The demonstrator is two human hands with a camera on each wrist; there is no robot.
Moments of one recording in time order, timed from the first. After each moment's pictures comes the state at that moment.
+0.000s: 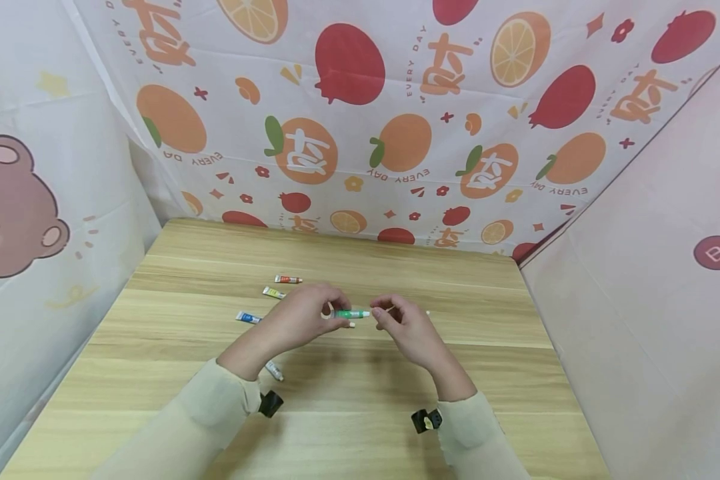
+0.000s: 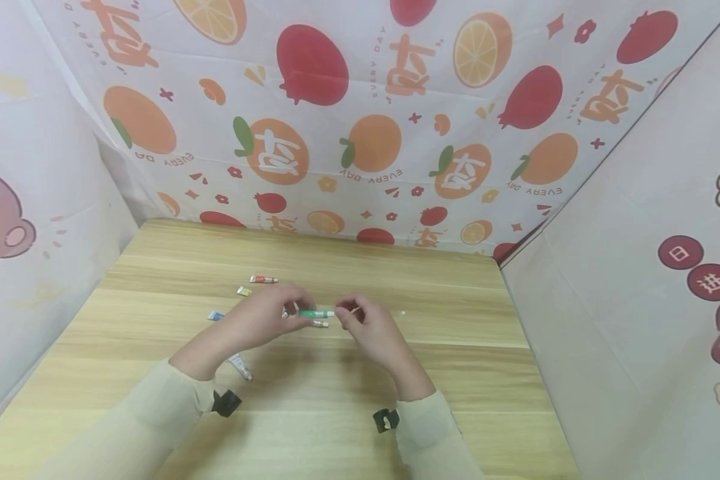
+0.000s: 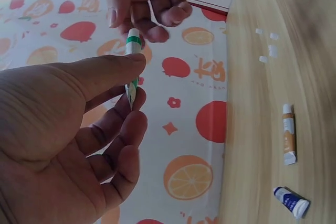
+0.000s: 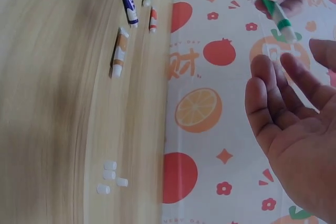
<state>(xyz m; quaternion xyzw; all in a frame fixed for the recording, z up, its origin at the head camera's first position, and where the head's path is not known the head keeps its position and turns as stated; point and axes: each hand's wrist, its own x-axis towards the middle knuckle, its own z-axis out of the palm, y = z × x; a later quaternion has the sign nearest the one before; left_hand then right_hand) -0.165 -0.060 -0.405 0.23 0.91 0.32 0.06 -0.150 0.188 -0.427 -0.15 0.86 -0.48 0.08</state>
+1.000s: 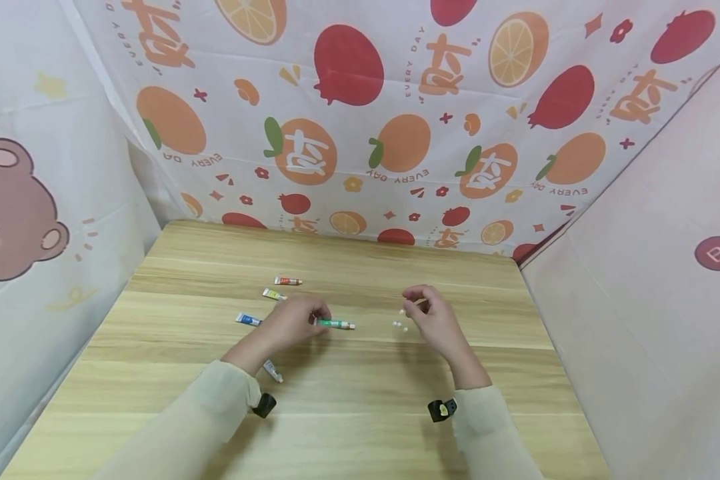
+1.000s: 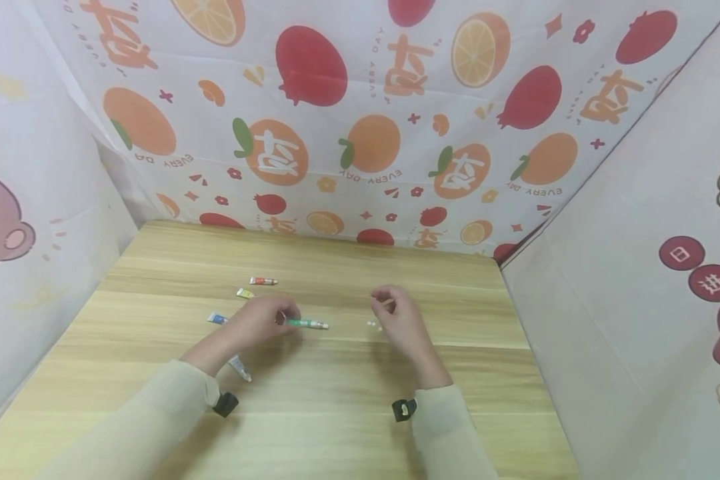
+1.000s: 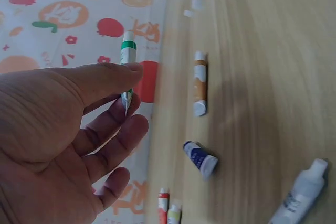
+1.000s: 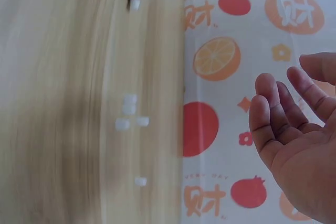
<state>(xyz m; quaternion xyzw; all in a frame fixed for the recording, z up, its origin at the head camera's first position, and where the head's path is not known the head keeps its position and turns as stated) -0.188 -0.079 -0.474 0.19 0.93 0.31 0.08 -0.175 0.231 -0.448 -0.05 0.88 -0.47 0.02</state>
